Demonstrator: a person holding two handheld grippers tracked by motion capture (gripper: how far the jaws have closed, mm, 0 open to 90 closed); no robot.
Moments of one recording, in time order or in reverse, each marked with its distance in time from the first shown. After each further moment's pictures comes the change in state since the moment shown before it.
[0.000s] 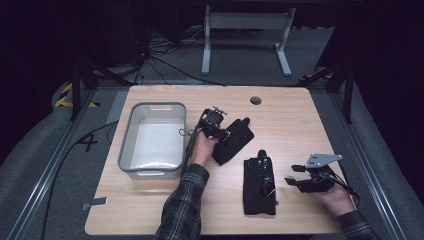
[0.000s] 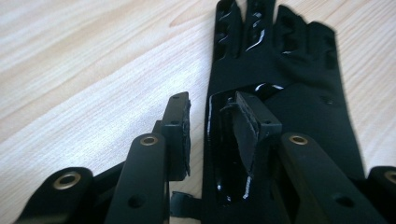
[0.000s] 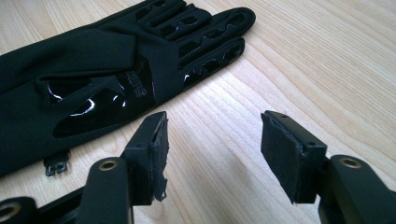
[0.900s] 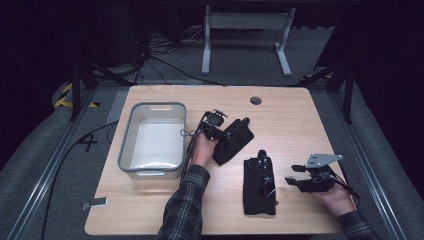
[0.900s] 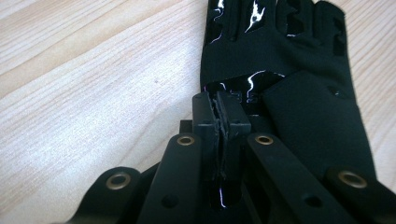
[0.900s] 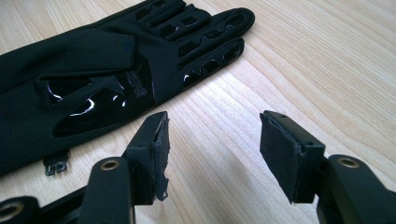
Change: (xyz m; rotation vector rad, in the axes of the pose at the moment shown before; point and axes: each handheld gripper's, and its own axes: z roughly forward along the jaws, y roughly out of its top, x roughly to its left) left arm 0.000 -0.003 0.008 0.043 -0.057 -0.026; right arm 0.000 0.000 0.000 0.000 -0.001 0.000
